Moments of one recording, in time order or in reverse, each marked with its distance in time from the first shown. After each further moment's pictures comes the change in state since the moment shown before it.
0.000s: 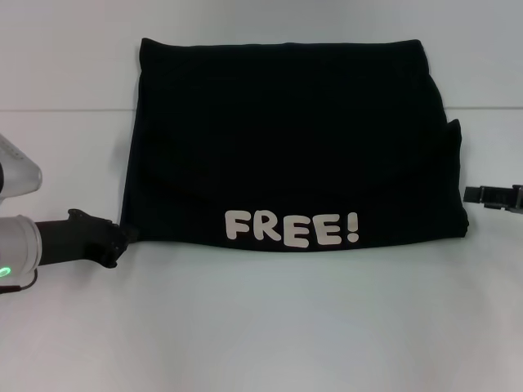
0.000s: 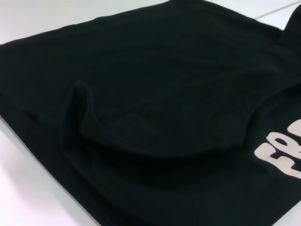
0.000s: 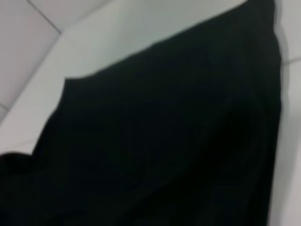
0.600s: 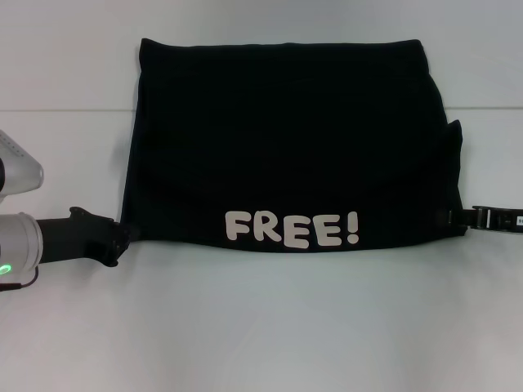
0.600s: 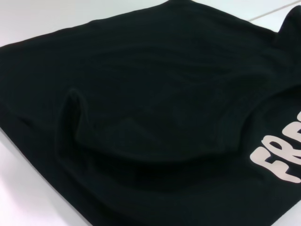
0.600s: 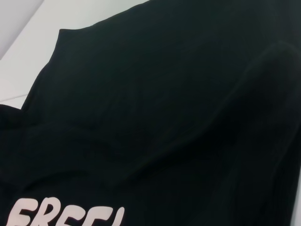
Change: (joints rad) left arm -0.005 0.002 0.004 0.007 0.005 0.012 -0.003; right arm 0.022 0.052 -0.127 0.012 -0.006 0.097 0.001
